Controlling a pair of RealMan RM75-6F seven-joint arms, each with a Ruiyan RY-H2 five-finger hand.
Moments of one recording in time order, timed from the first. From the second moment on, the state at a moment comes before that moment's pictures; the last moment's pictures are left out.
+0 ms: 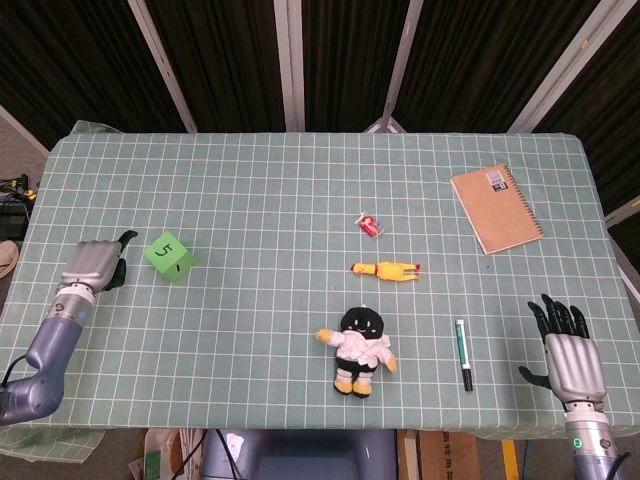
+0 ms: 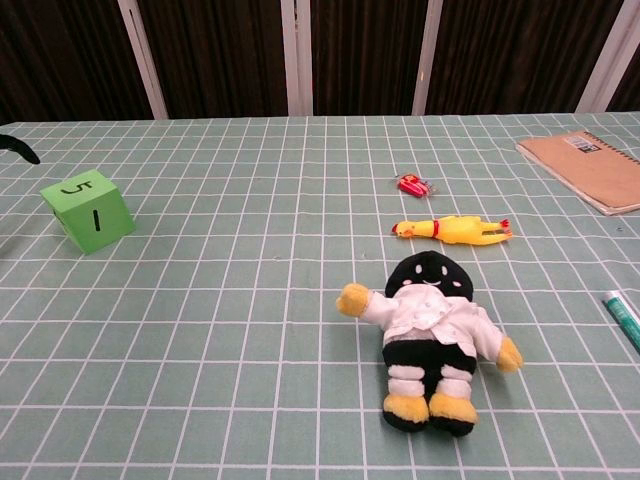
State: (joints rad) left arm -0.80 -1.19 0.10 -1.53 0.72 0.98 0.32; right arm 0.11 -1.21 0.06 -1.67 -1.31 1.36 -0.28
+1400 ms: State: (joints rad) left arm -0.60 -1.28 0.00 -1.31 1.13 0.84 -0.09; right arm 0.11 -1.23 0.07 -1.67 -1.29 1.37 -0.30
